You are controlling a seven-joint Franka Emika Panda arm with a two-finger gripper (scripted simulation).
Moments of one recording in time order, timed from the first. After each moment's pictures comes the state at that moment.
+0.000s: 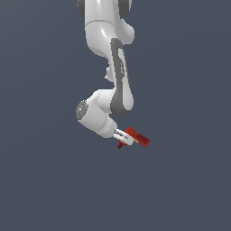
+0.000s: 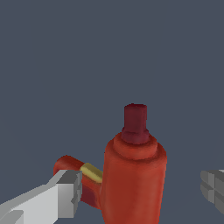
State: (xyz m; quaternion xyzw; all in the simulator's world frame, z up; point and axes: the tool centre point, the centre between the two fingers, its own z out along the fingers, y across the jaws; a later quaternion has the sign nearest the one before) arm 0.014 0.030 0.056 -0.91 0.30 0.12 0.25
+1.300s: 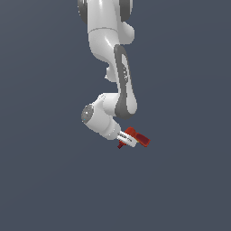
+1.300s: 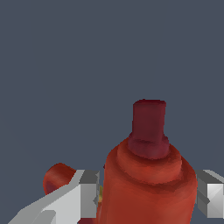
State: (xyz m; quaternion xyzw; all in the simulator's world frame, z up) arm 0.011 0.047 0.034 -0.91 0.30 0.12 0.25
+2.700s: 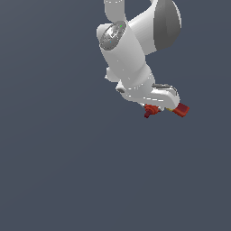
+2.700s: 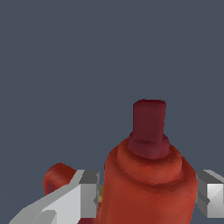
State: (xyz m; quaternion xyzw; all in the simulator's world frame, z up) arm -0.005 0.142 0.275 -0.91 0.30 0.12 0.25
